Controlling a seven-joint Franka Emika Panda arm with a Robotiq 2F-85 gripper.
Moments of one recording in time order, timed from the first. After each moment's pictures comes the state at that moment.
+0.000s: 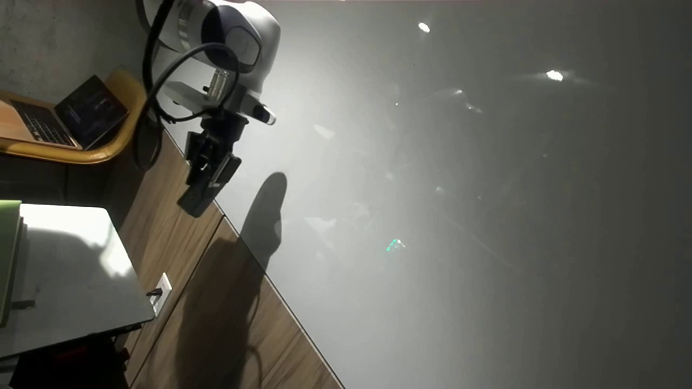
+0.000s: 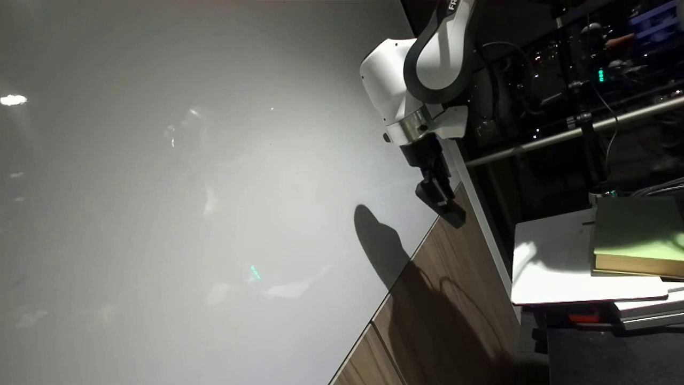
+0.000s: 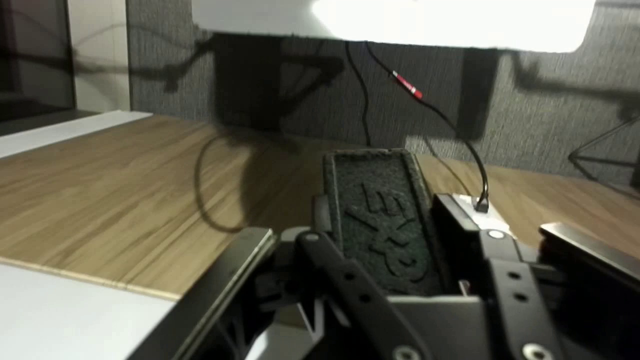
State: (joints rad) arm 0.07 -0.10 0.06 -2.48 -0.22 2.34 0.17
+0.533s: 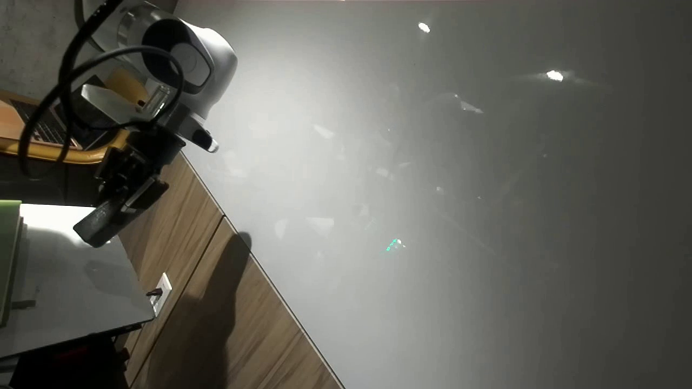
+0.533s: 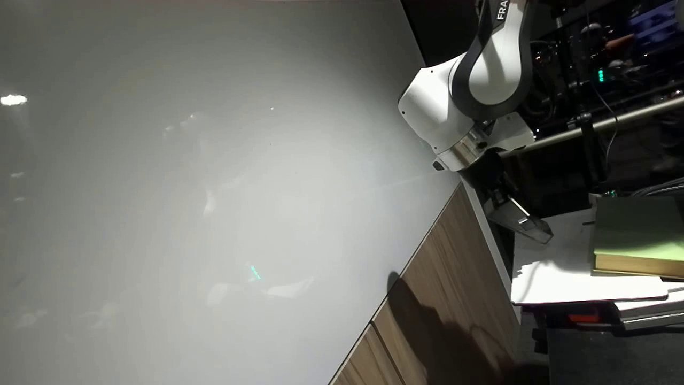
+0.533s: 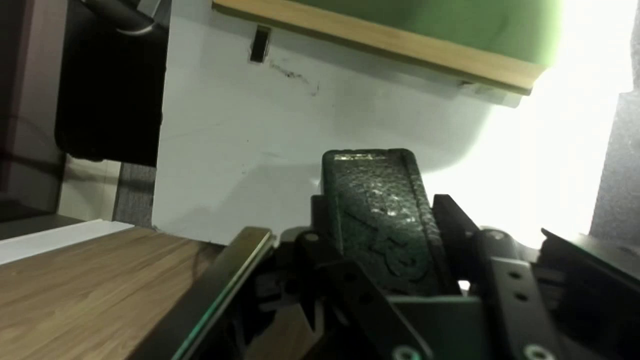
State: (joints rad) arm 0.09 -0.12 0.09 -2.68 -0.19 2.25 0.13
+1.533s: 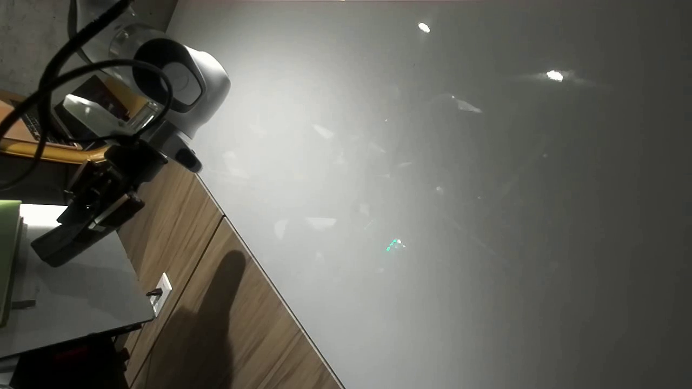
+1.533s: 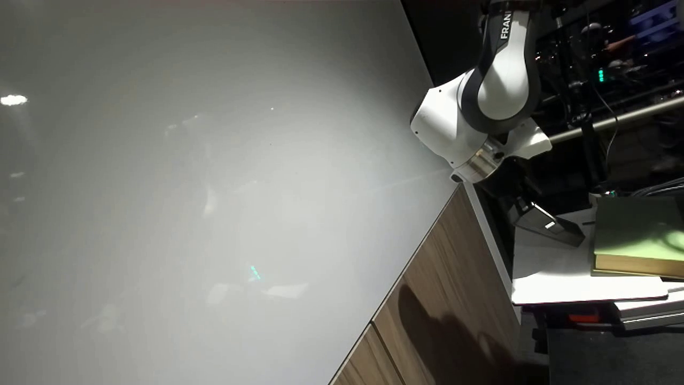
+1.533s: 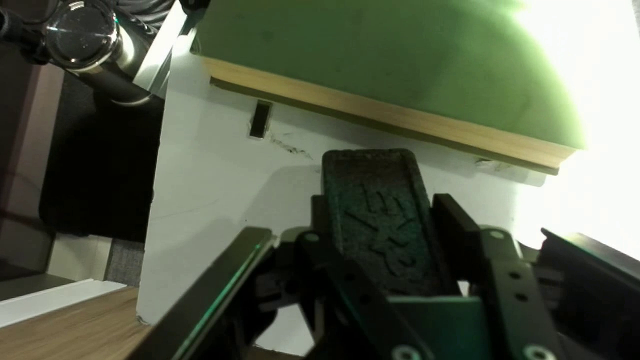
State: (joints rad) arm 0.07 -0.06 0.08 -2.70 -0.19 2.21 0.13
